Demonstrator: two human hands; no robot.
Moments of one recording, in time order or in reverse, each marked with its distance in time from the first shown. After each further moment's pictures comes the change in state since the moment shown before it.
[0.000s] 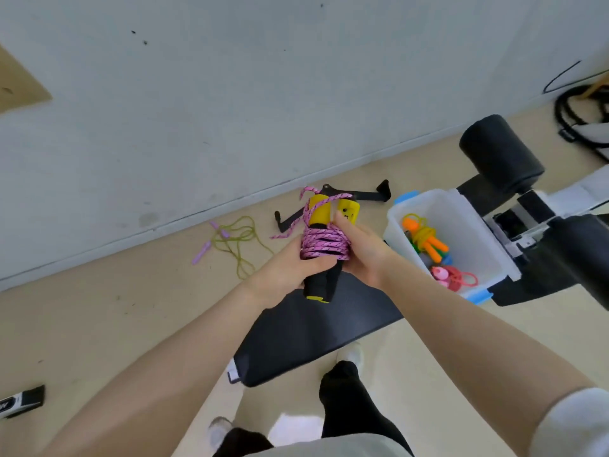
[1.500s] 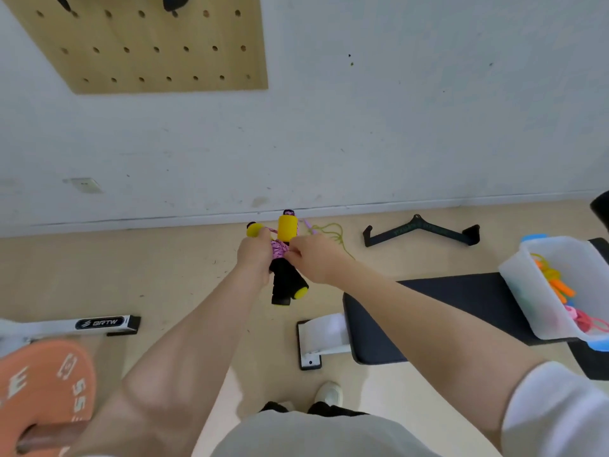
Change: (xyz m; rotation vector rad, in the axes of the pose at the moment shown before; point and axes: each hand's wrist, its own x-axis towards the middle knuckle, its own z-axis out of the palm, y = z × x) left_hand -0.238 -0.117 -0.292 -0.430 0.958 -0.223; right_hand -0.022 0.155 0.402 -1.733 -0.229 -0.390
